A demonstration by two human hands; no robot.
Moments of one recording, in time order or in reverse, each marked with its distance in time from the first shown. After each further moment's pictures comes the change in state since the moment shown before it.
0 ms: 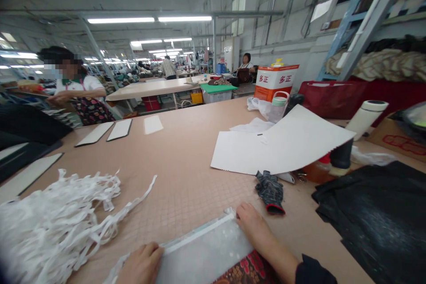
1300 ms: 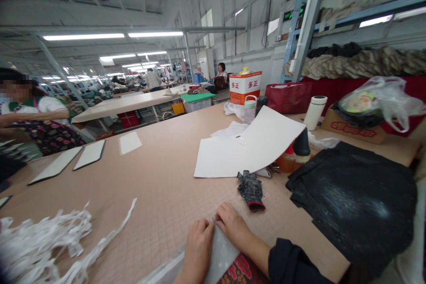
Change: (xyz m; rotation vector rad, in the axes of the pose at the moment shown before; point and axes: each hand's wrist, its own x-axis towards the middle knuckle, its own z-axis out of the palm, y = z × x) left_hand 0.098 0.141 0.025 -0.195 0.405 0.351; right_hand 0.013 -0.005 0.007 0.347 0.181 0.012
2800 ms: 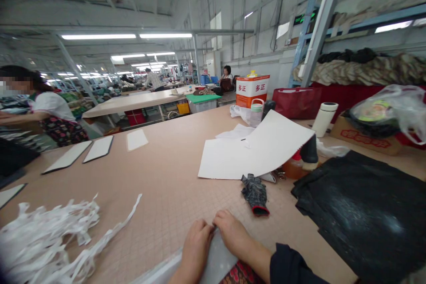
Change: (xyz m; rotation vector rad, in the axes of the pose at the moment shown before) left_hand -0.003 -0.014 0.010 0.019 0.001 -0.021; right_hand -0.007 -0.020 -0.001 -0.074 -0.161 -0.181
